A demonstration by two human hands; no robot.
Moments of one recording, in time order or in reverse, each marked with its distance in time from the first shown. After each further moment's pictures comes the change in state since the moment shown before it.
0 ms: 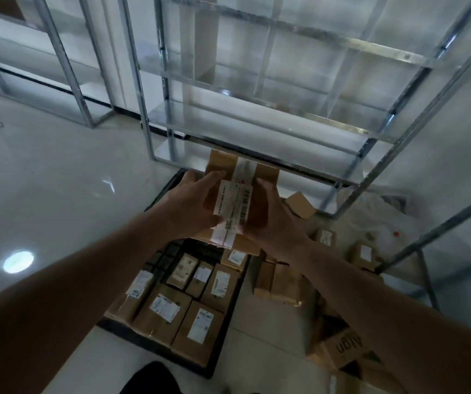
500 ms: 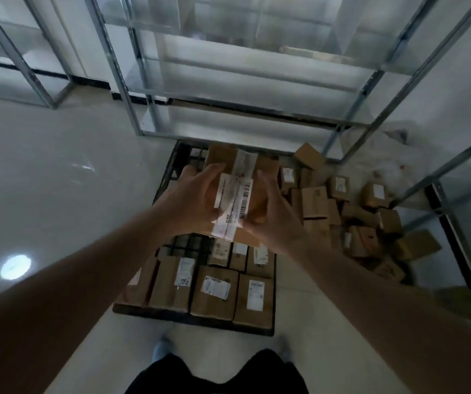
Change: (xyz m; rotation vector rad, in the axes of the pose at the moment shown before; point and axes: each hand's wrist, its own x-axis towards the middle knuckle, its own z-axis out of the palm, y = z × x) left_hand 0.025 -0.220 -0.043 -0.035 -0.216 0.099; right_hand 0.085 -0.079 0.201 0.056 0.110 0.182
